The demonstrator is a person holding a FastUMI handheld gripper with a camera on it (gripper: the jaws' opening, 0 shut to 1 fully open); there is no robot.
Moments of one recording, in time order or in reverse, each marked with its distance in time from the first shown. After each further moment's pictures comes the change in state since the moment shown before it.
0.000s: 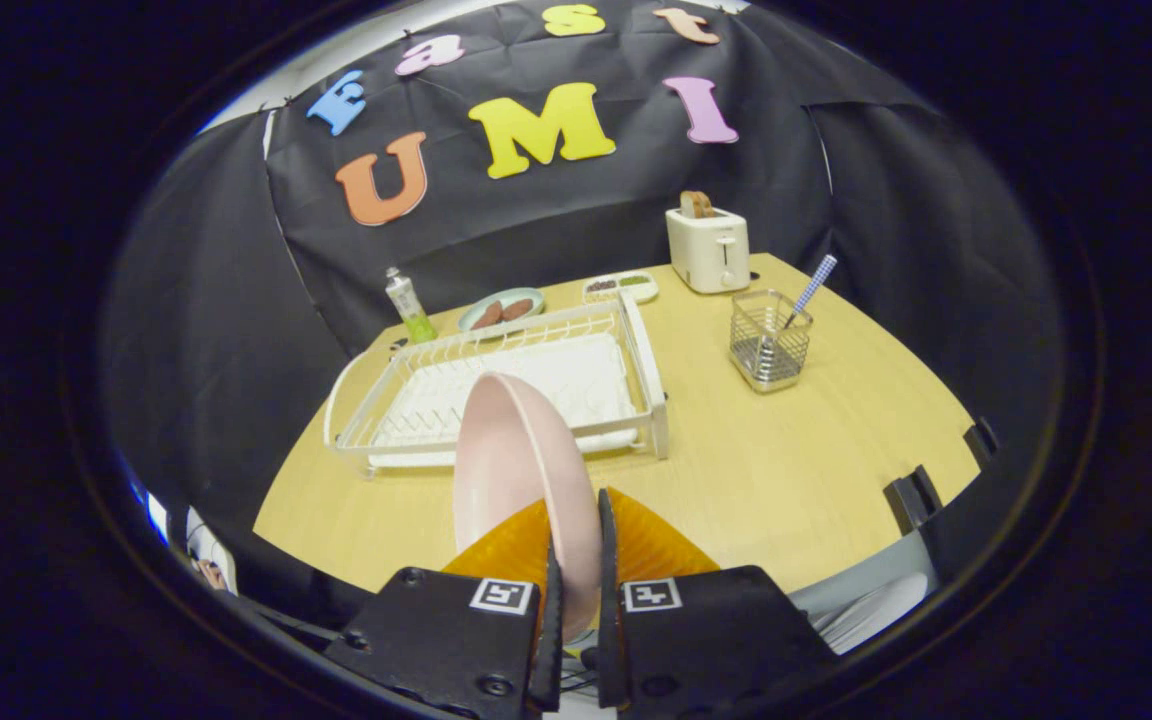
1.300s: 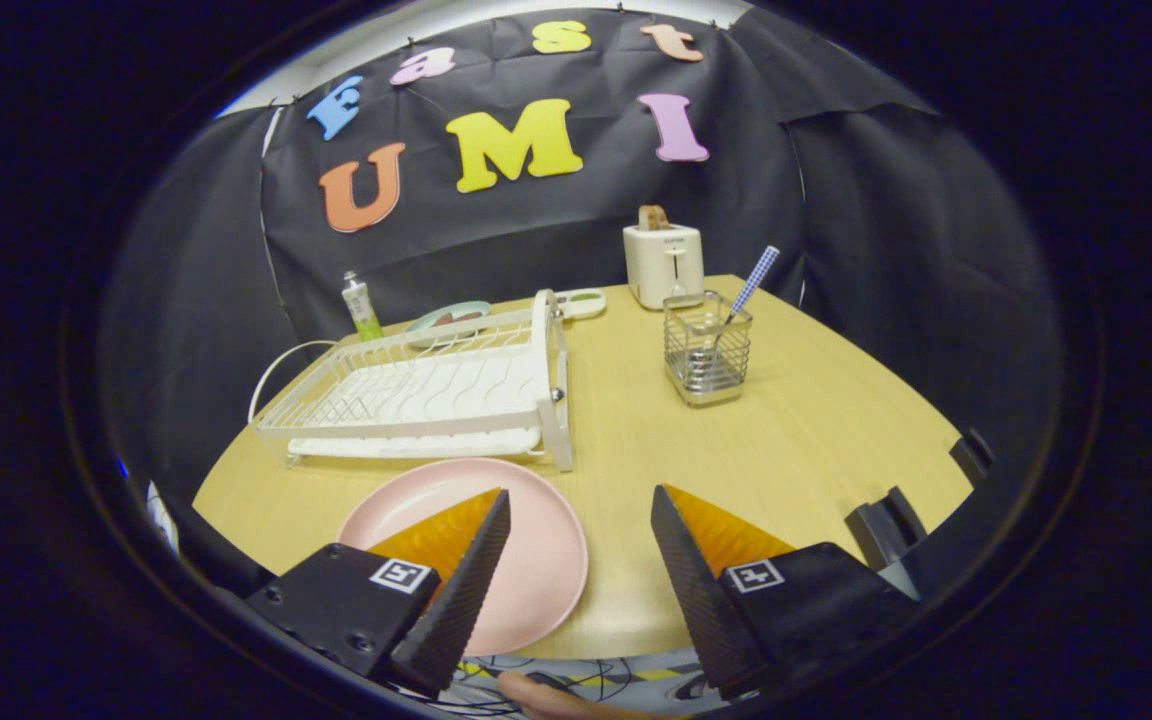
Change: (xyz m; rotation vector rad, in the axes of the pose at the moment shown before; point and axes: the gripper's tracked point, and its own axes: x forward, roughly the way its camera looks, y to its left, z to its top) arm 0.028 -0.086 0.014 -0.077 -0.197 -0.053
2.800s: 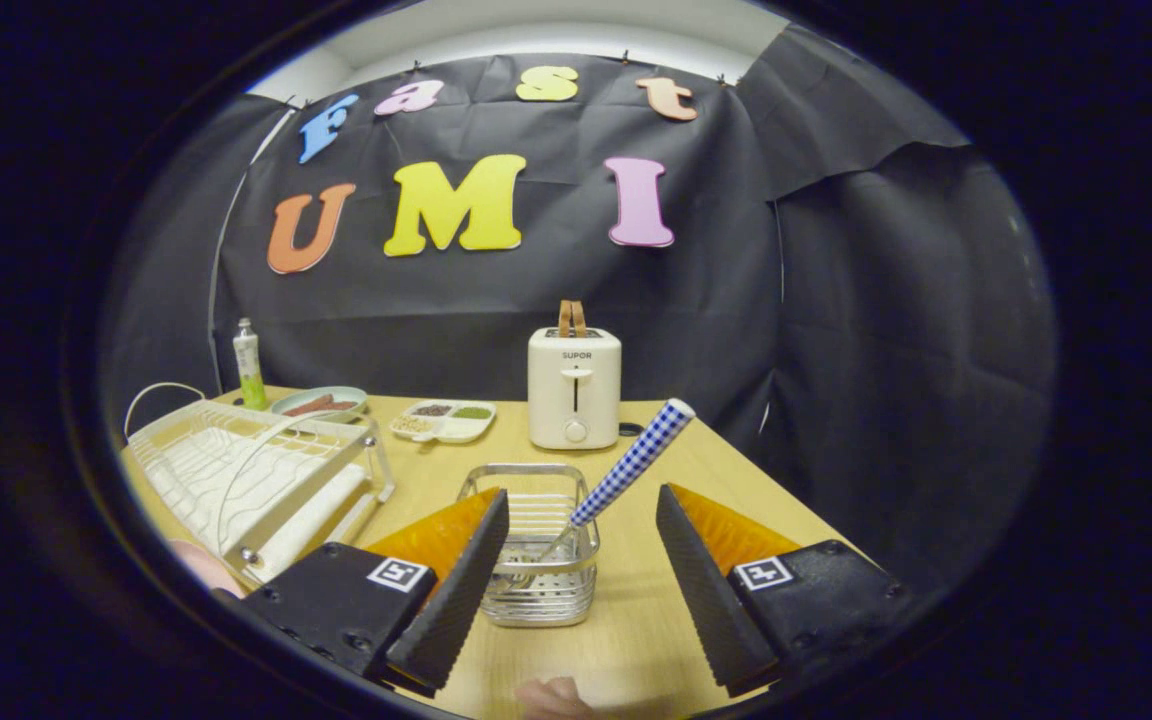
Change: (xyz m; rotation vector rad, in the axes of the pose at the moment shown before) arm 0.171 -0.159 0.147 -0.036 -0.290 -0.077
